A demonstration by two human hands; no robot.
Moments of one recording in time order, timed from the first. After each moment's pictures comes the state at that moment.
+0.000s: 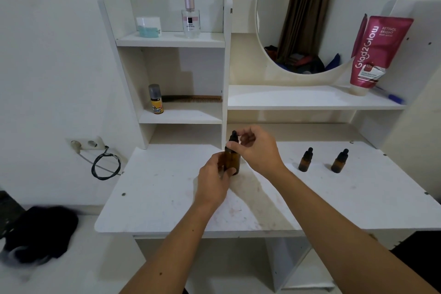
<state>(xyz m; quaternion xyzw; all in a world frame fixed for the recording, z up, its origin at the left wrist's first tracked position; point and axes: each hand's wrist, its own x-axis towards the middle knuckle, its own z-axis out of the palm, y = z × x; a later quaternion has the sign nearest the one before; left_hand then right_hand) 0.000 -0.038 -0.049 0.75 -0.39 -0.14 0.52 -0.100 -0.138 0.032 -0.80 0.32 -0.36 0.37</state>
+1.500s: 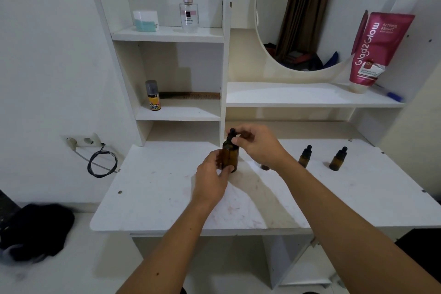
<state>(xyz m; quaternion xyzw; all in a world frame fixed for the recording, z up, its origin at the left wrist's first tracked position) 0.002 -0.038 -0.052 0.74 -0.39 -0.13 0.53 -0.105 -0.155 0.045 -0.83 0.28 -0.25 0.40</state>
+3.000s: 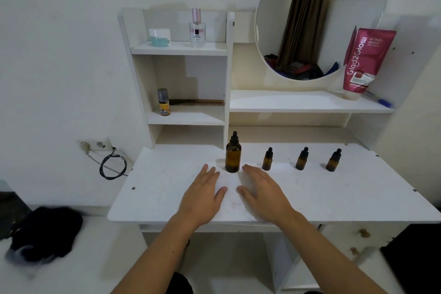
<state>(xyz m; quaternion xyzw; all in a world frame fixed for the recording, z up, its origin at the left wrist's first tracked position) 0.004 0.027 -0.049 0.83 -0.52 -0.08 0.17 -0.156 -0.089 -0.037 -0.90 0.36 -0.15 0.21</state>
